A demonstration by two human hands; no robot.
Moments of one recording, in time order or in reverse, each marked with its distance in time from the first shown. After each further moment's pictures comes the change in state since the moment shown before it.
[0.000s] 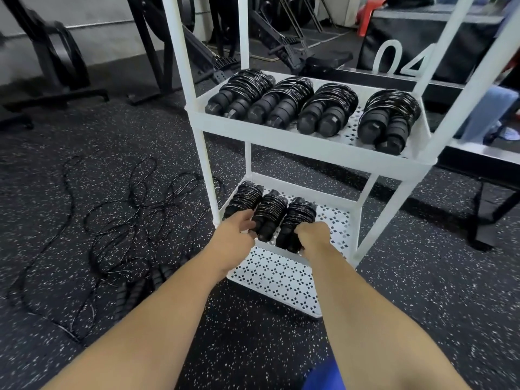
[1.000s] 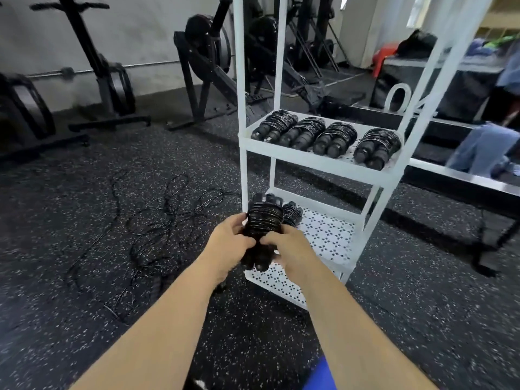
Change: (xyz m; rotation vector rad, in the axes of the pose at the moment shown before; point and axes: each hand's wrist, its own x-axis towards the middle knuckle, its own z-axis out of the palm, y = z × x) left_hand -0.114 0.007 -0.044 -0.257 0.174 0.056; right_hand -0.208 -0.012 -0.019 0.219 -0.534 -0.288
